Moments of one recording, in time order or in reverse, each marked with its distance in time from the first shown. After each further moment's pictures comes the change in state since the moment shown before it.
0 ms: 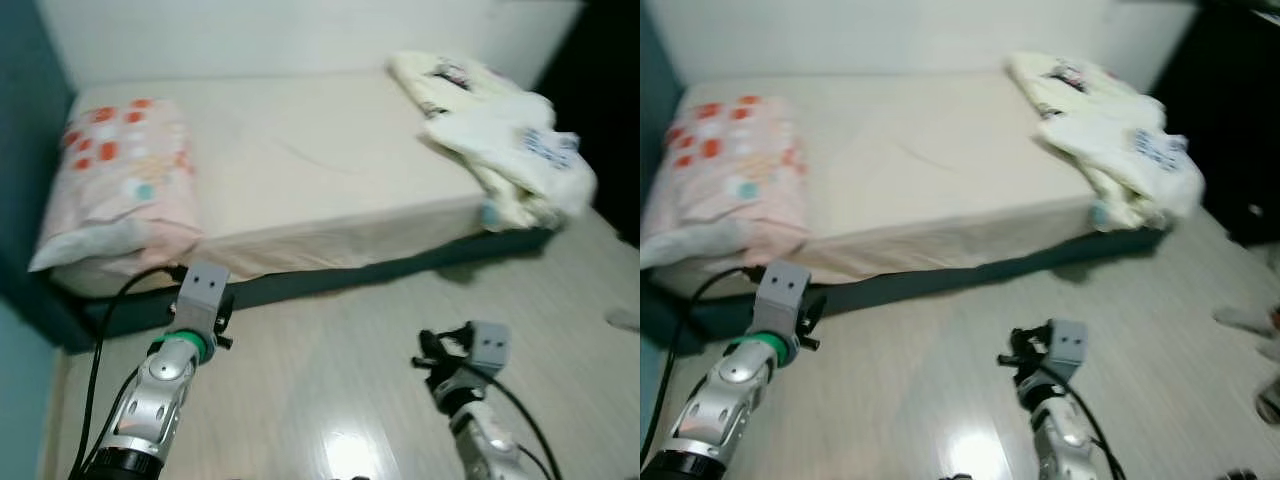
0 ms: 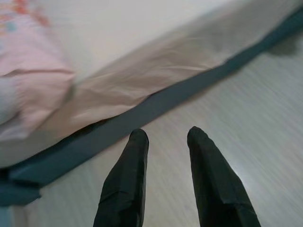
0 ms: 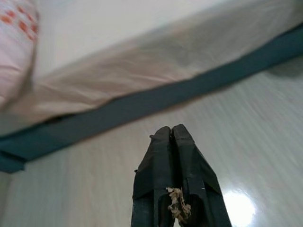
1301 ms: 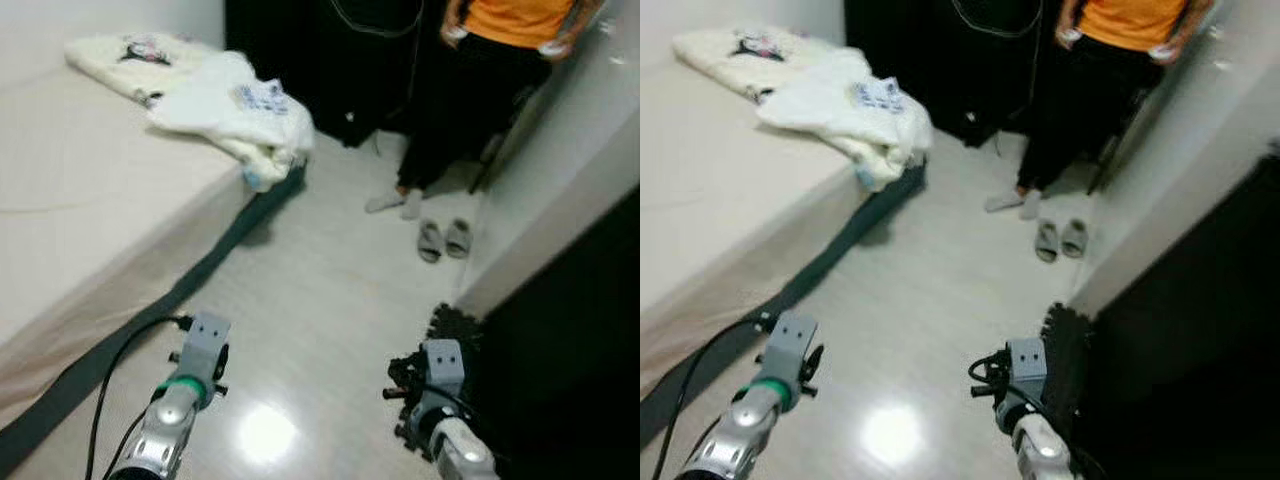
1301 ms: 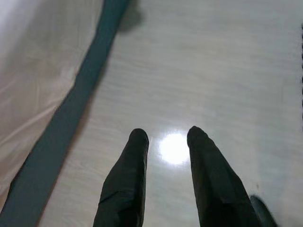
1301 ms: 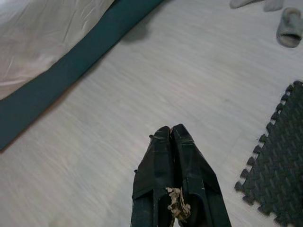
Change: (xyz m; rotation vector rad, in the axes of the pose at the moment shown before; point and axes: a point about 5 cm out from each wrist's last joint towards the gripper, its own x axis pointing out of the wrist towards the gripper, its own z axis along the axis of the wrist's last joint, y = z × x) left arm -0.005 -0.005 -0.080 0.032 0.171 0.016; right arm -0.001 0.014 -0.039 -0.082 0.144 0.075
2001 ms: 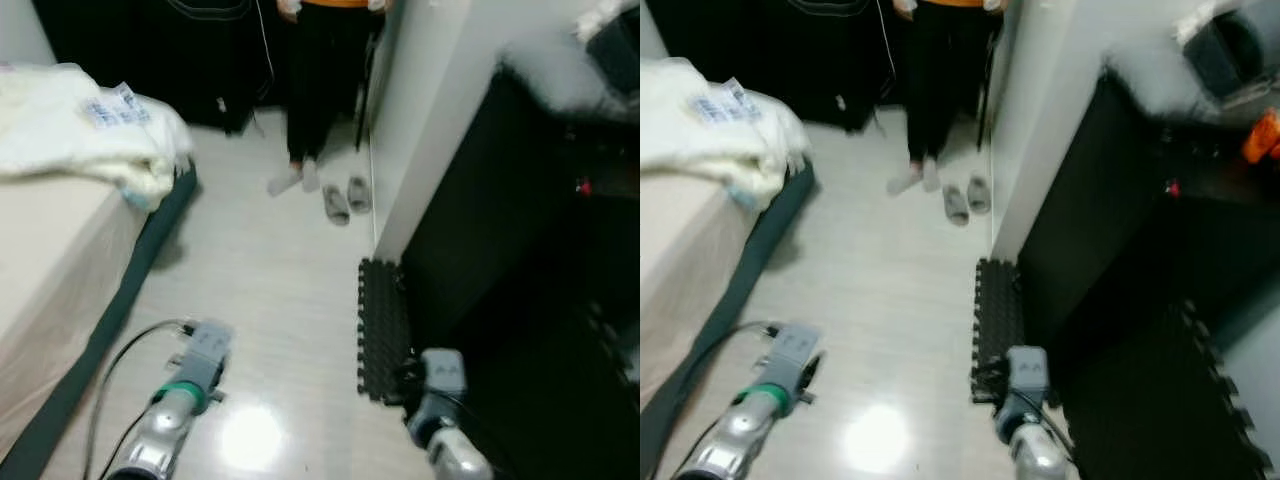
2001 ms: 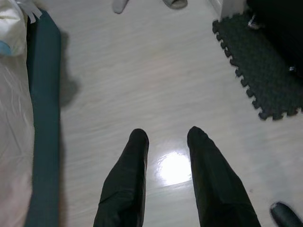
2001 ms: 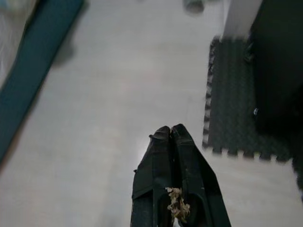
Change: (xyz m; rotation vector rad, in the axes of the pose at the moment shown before) left arm 0.004 -0.005 0.011 0.110 -0.094 -0.073; right arm 0.005 -0.003 0.003 0.058 -0.021 -0.060
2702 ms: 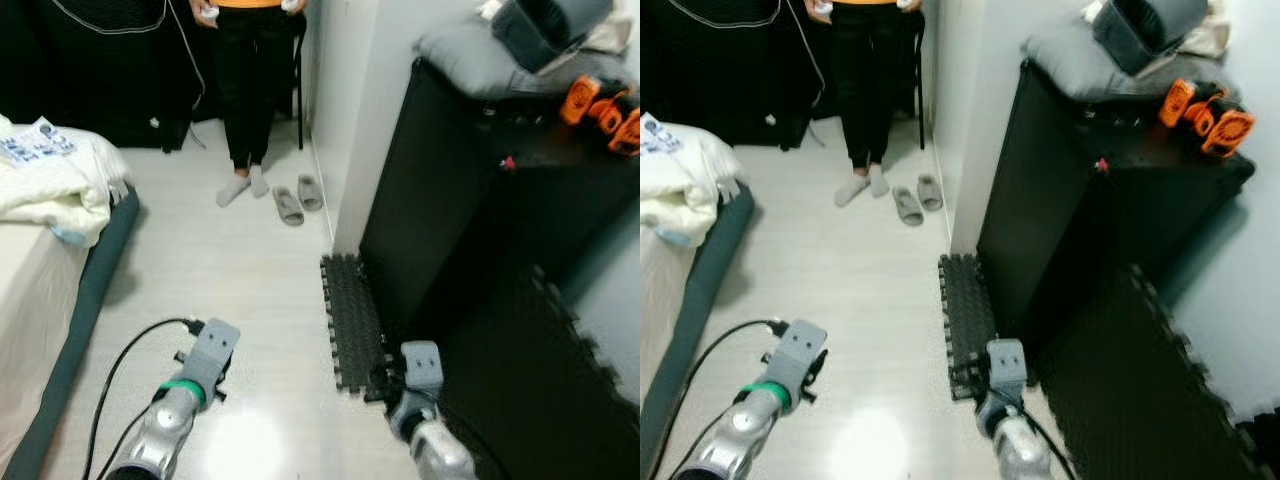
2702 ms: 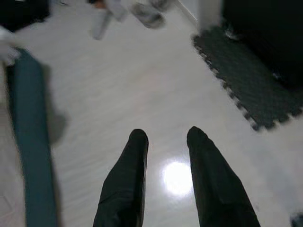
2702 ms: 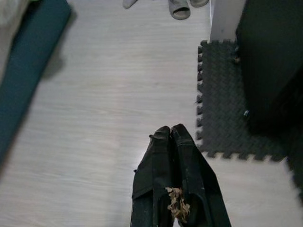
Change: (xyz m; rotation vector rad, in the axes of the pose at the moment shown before) left arm 0.005 -0.007 0.007 0.026 -0.035 -0.007; right arm -0.003 0.003 -0.006 -0.068 0.024 0.044
